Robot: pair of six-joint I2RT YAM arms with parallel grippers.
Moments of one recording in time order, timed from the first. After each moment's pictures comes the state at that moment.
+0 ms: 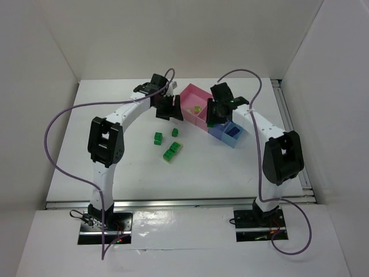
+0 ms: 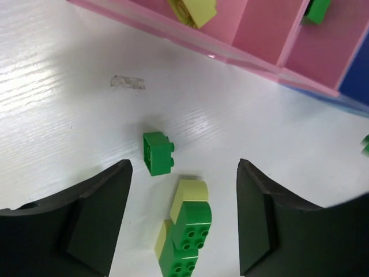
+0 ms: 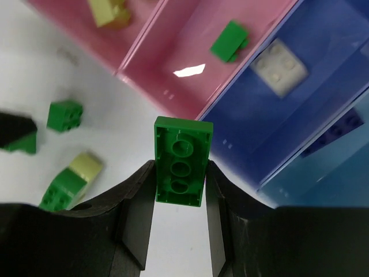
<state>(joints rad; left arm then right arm) -0.36 2.15 1.89 -0.74 0.32 -0.29 0.42 1.74 1.42 -0.60 0.07 0.41</state>
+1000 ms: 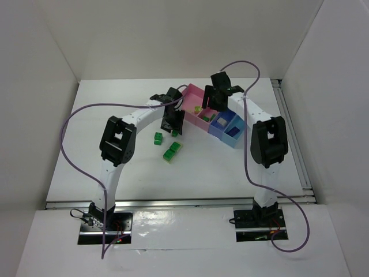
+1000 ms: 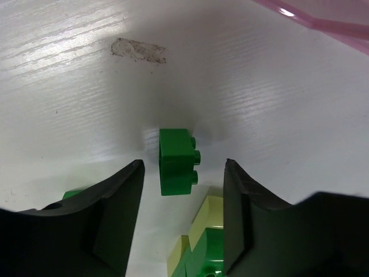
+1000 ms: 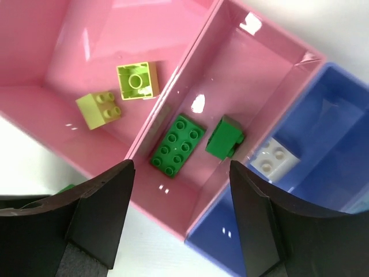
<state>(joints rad) -0.49 2.25 1.88 -0.81 0.06 -0.29 0.32 2.04 1.72 -0.56 0.10 0.45</state>
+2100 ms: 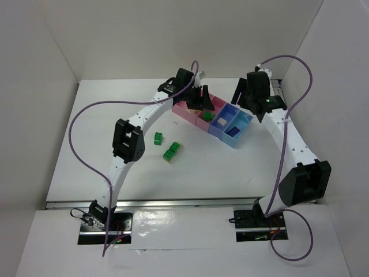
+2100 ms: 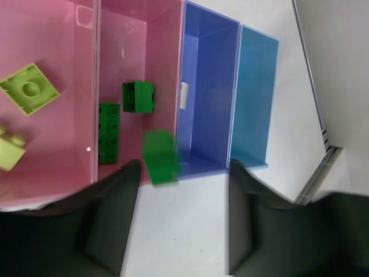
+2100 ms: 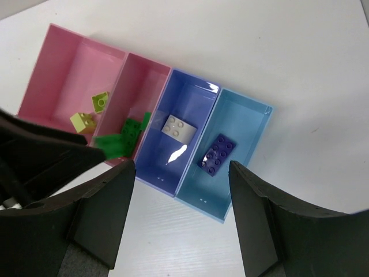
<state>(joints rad) -0.53 2.41 2.37 -0.65 0.45 -0.43 0.19 1.47 1.43 -0.59 0.25 0.42</state>
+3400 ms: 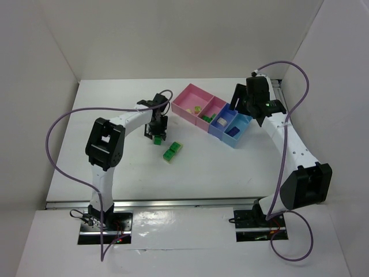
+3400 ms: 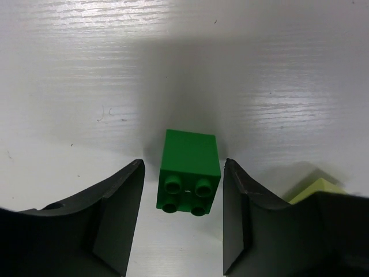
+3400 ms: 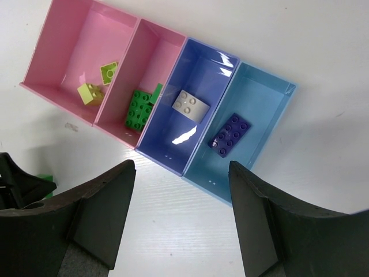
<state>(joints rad) -0.41 2.08 1.59 -0.78 -0.11 -0.39 0.20 1.43 1.35 -0.59 0.15 0.42</state>
